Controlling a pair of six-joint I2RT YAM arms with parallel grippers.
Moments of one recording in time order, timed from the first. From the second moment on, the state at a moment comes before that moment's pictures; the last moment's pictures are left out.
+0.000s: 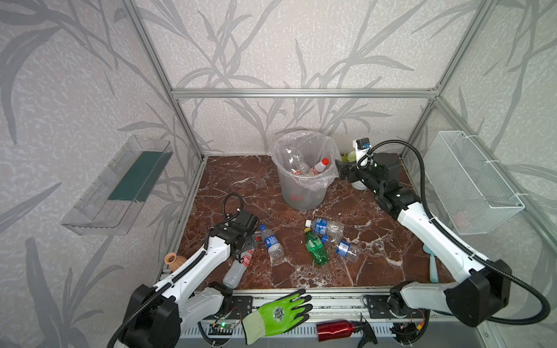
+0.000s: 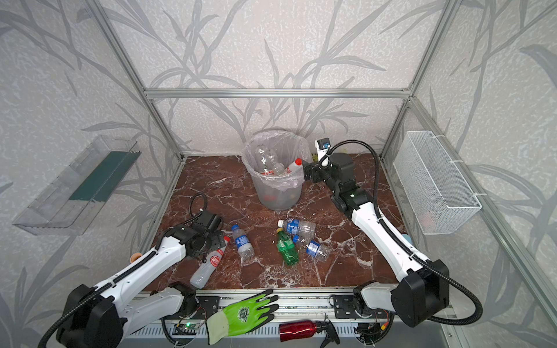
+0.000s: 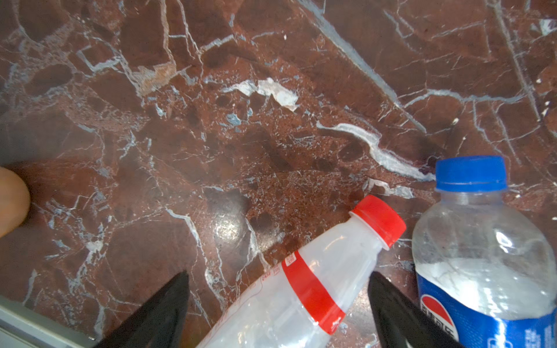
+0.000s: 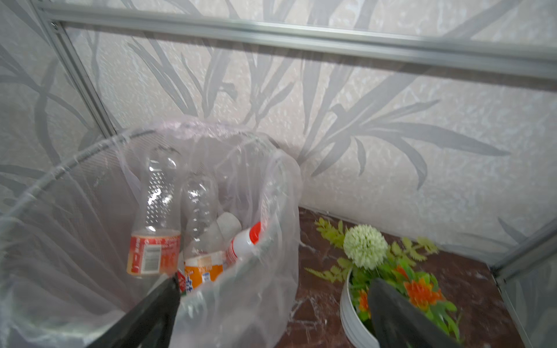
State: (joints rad) left arm -0.40 1.08 0.65 -0.89 -0.29 -0.81; right arm 0.36 1.28 1.12 -0.10 0.06 0.01
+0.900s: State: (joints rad) left arm -0.44 1.21 0.58 -0.82 -0.12 -0.79; right arm 0.21 1.08 0.85 -0.18 0.08 0.18
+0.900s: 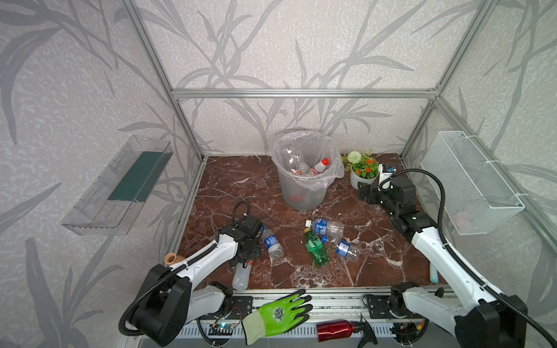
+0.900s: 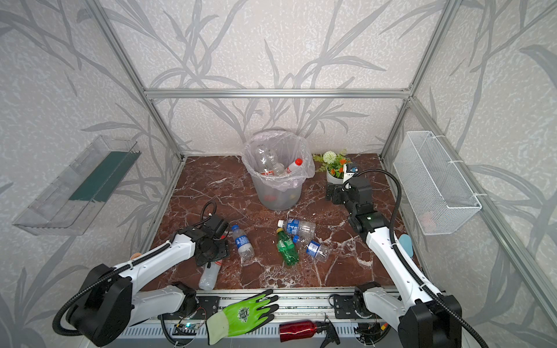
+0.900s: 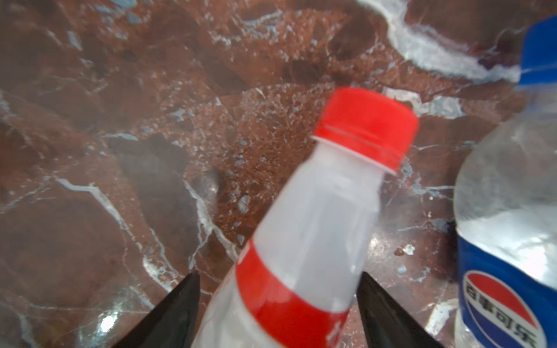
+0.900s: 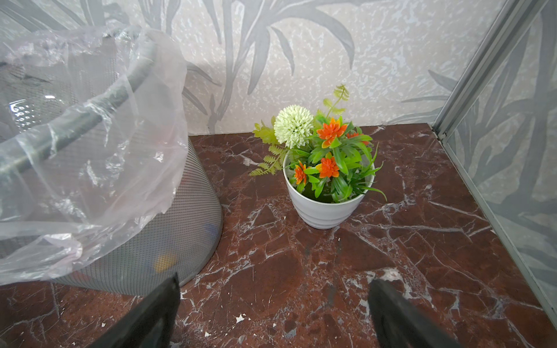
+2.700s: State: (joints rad) left arm -0.51 2.32 2.80 -0.83 0.04 -0.43; right arm 0.15 0.89 0.70 -0.24 0.09 0.25
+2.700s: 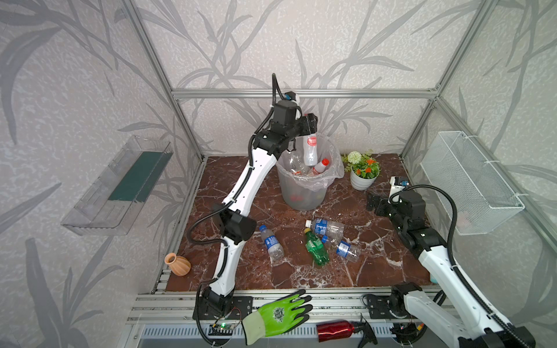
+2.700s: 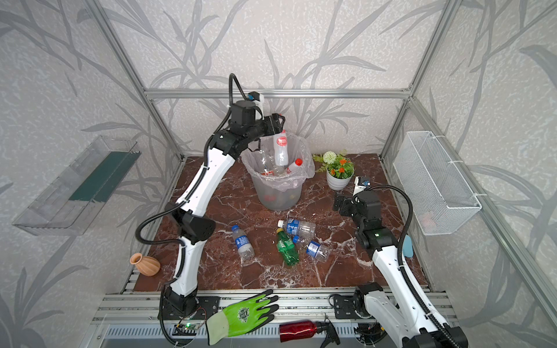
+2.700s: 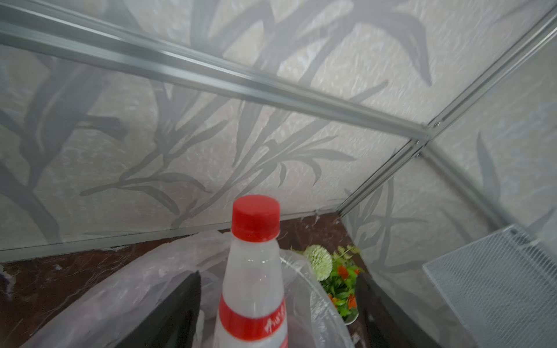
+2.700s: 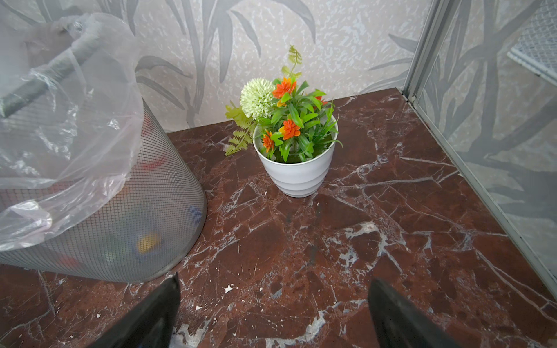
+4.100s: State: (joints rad) left arm -0.58 1.12 1.01 -0.63 -0.36 -0.73; right arm 0.15 0.94 0.65 -0.35 -0.16 0.24
